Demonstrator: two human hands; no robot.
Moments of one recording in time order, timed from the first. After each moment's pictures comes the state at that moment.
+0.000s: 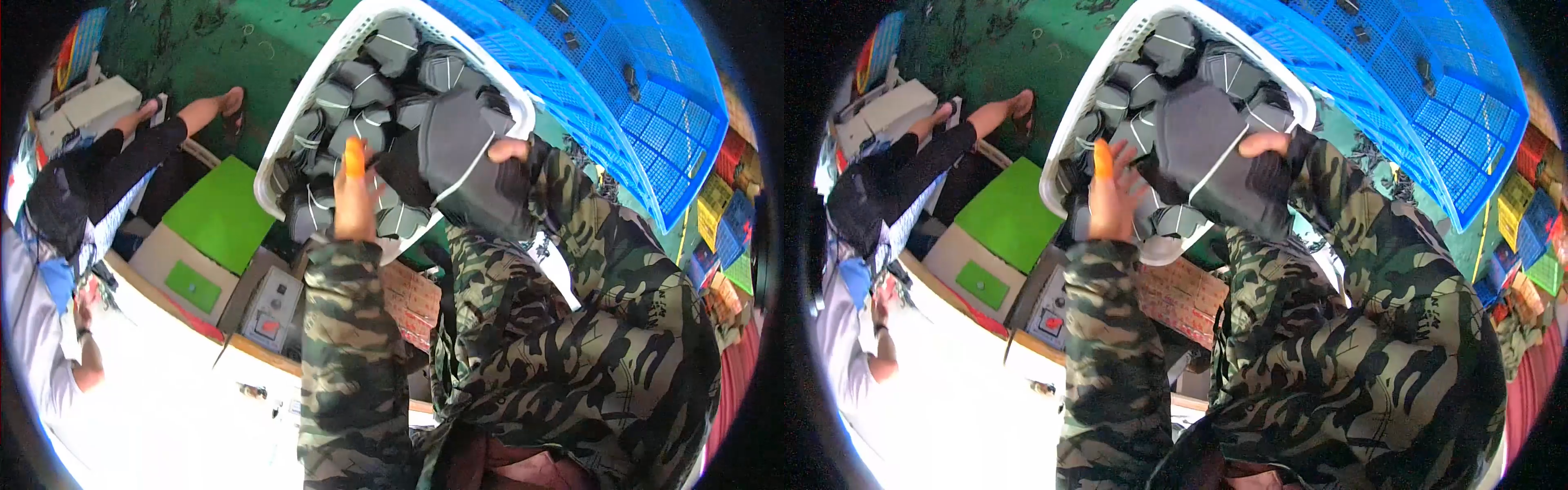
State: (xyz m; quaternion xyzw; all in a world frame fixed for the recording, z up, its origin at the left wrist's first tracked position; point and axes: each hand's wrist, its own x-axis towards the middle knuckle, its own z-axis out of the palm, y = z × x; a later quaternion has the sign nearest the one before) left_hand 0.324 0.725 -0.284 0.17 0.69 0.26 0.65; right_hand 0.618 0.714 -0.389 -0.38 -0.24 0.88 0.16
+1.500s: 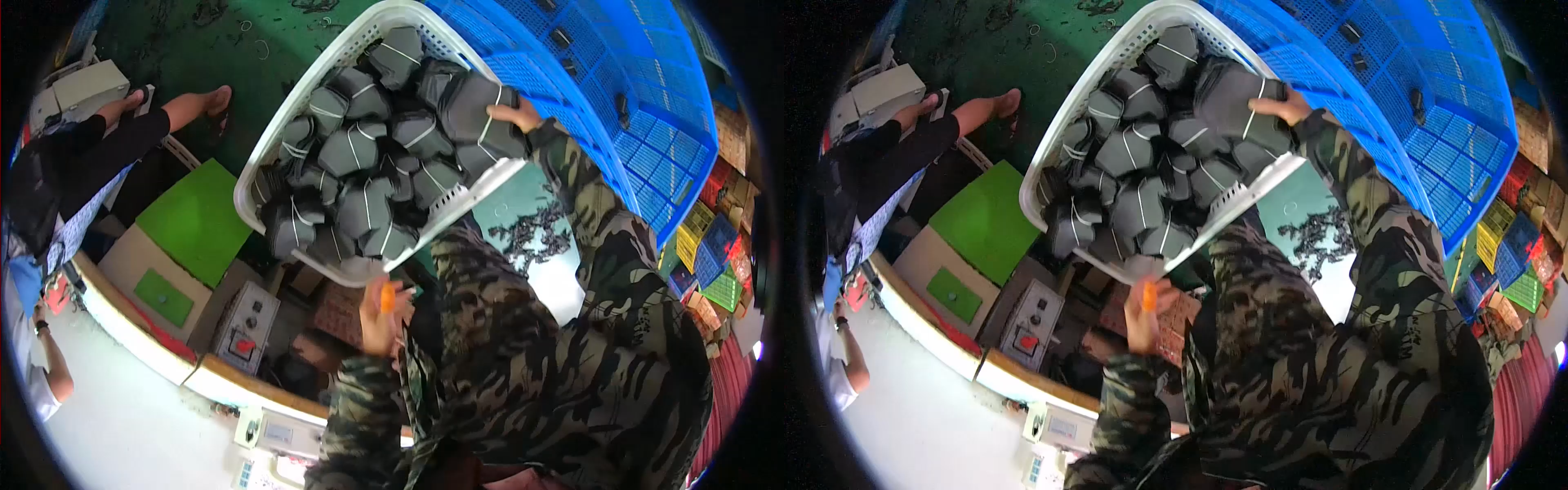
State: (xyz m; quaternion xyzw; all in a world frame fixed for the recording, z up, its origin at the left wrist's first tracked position) left_hand 0.288 0.537 -0.282 0.11 0.66 0.29 0.68; right_hand 0.642 0.772 -0.460 -0.62 -0.47 0.54 0.32
